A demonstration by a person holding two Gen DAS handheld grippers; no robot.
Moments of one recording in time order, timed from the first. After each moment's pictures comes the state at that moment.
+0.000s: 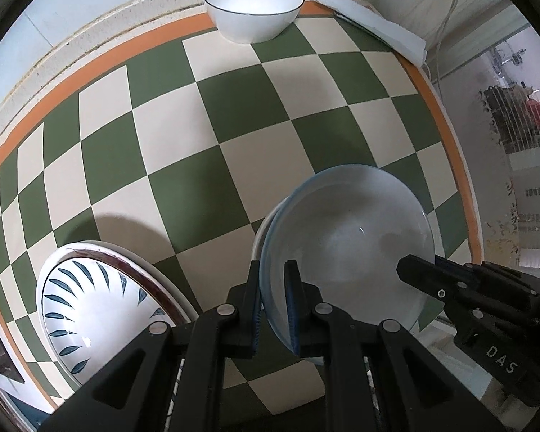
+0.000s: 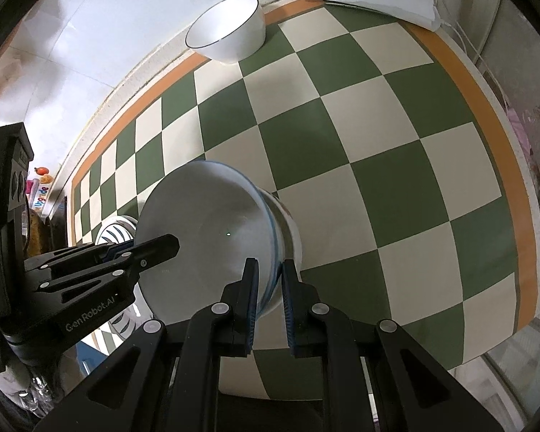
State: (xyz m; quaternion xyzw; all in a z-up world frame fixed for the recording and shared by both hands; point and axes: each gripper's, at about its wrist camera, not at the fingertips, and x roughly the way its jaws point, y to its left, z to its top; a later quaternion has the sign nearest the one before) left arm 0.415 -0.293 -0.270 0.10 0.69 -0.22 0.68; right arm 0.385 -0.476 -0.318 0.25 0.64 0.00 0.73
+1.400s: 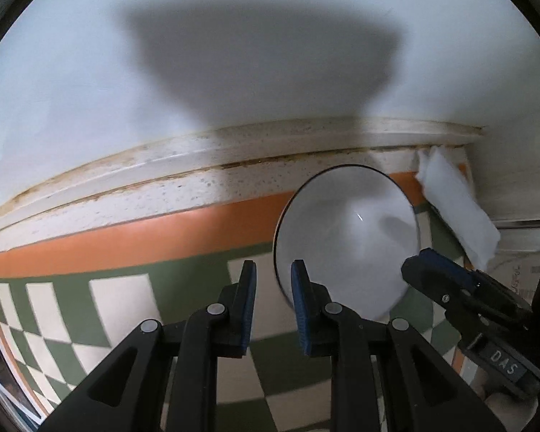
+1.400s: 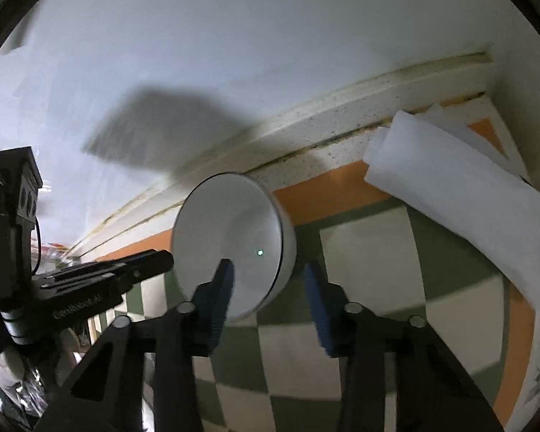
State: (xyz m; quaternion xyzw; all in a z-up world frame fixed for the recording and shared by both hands) left arm 0.670 -0.341 -0.294 0.03 0.69 -0.15 0.71; right arm 0.663 -0.551 -0.352 0.27 0.59 0.08 0.76
